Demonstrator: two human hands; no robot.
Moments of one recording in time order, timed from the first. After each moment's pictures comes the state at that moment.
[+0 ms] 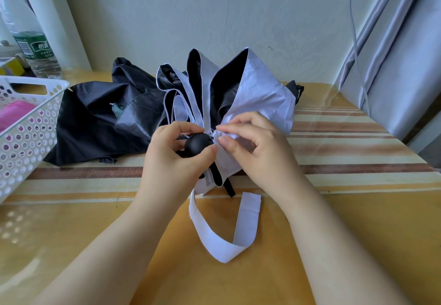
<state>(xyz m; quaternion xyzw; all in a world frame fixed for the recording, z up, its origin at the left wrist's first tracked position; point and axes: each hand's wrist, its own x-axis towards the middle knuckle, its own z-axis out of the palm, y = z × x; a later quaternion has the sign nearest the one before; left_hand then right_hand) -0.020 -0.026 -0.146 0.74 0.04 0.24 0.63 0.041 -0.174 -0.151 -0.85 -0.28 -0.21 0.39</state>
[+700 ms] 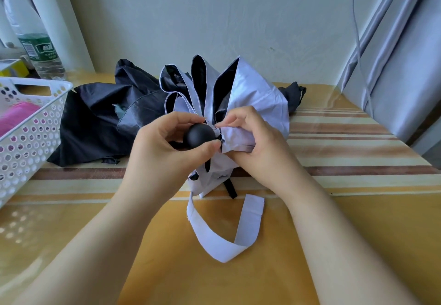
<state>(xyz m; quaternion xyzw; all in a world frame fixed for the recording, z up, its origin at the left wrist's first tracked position) -0.025 -0.012 -0.125 0.78 -0.01 0.24 0.58 0.042 -0.178 -0.139 -0.82 -0.35 -0.15 0.42</state>
